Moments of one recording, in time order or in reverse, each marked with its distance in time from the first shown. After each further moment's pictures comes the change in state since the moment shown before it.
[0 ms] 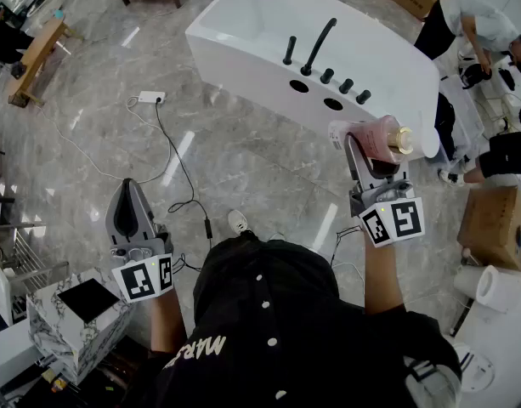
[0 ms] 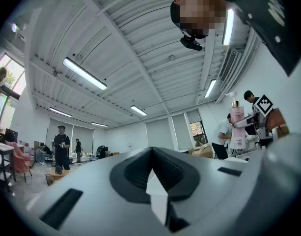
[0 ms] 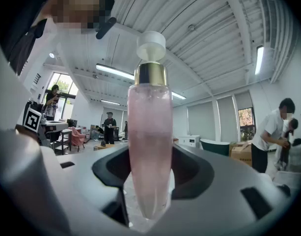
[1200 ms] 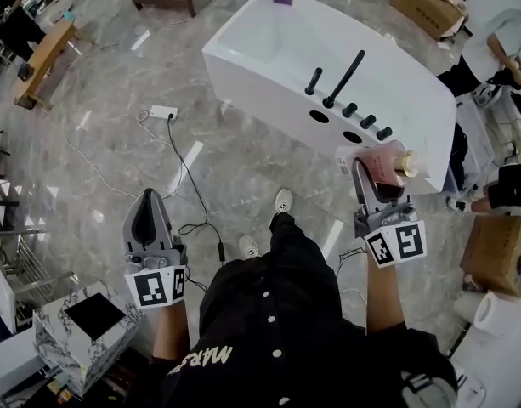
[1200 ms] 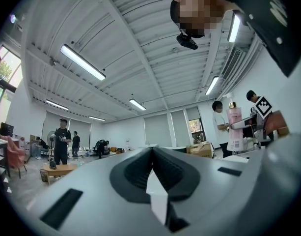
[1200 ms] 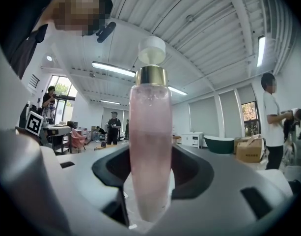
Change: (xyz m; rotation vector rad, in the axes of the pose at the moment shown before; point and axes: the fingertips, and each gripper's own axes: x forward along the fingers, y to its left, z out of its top) left arm 0.101 0.029 -0.046 -0.029 0.053 -0.037; right arm 0.108 -0.007 -0.027 0.038 0.021 0.018
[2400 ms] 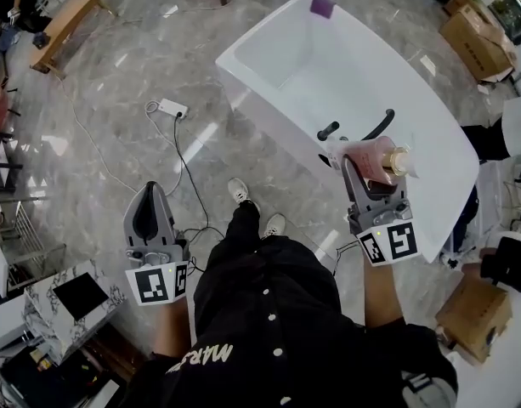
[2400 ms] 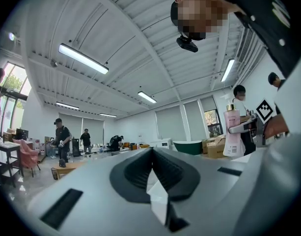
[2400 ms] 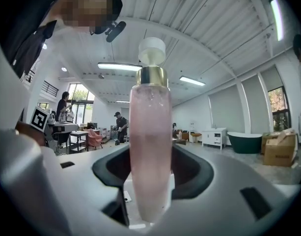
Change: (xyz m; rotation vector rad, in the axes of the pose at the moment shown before) left arm 0.201 -0.017 -0.020 0.017 0.069 0.177; right arm 0.240 -0.100 -0.021 0.005 0.023 0.269
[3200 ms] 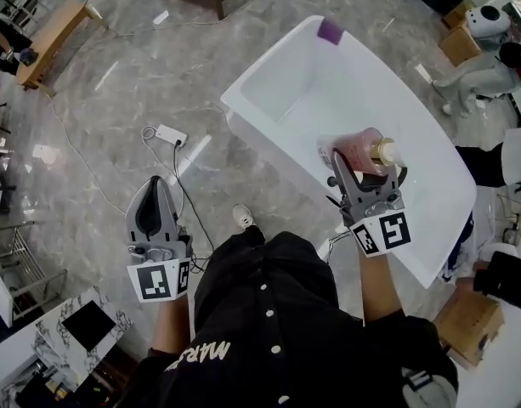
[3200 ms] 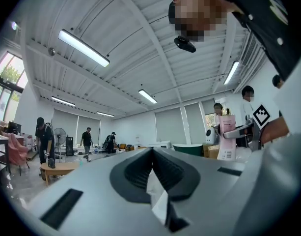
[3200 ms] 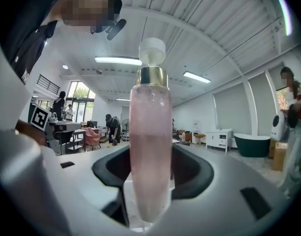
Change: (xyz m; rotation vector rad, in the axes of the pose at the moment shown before) left arm 0.183 0.080 -0.015 -0.031 -0.028 -0.045; right arm 0.205 -0.028 0.002 -0.027 0.004 0.026
